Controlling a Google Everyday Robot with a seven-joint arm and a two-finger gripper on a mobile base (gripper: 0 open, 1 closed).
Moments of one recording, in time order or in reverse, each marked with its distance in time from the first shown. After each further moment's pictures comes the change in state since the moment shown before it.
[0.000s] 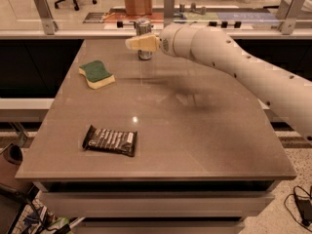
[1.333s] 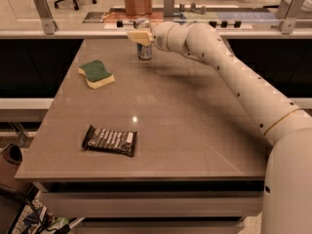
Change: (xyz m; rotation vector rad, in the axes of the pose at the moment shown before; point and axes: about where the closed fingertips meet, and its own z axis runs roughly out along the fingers) arm 0.002 -0.014 0.071 -0.143 -0.076 -0.037
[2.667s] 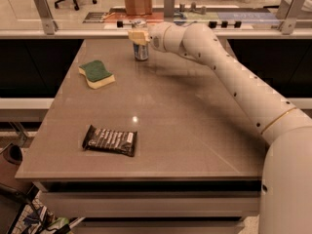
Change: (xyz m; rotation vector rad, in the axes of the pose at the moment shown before) arm 0.002 0.008 0.008 -0.015 0.002 0.002
